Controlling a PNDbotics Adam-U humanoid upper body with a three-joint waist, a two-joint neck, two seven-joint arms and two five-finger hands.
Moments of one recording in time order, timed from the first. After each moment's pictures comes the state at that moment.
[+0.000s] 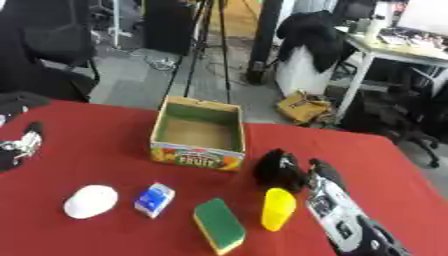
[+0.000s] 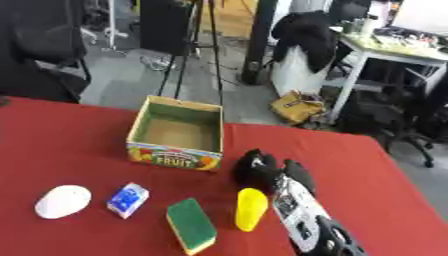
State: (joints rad) left arm -0.21 0.71 0.17 -1.99 -0.74 0.01 -0.58; right arm -0.69 -0.07 0.25 -1.07 0.71 0.83 -0.02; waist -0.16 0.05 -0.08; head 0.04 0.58
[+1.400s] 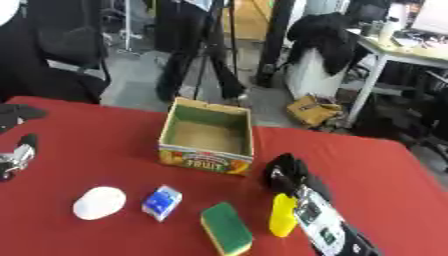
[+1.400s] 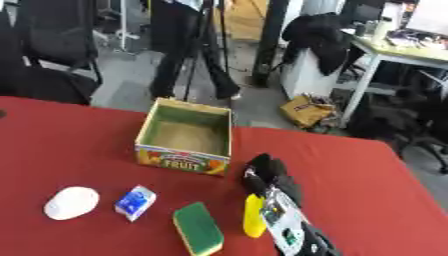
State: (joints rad) left arm -0.23 0.71 0.16 -1.99 -0.73 -0.01 -0.62; right arm -0.71 -0.03 0.20 -0.94 0.65 0.85 -0.15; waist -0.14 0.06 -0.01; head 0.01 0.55
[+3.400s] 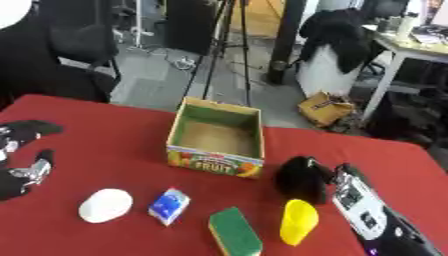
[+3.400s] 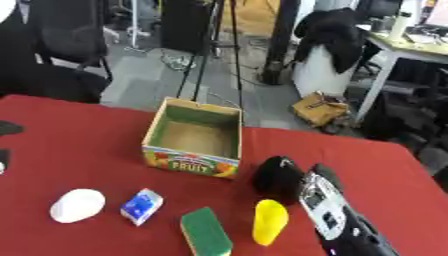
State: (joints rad) left arm -0.24 0.69 0.15 -1.99 -0.73 0.00 -0.64; right arm -0.83 -0.18 0.17 -0.88 0.63 0.83 0.02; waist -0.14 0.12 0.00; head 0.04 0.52
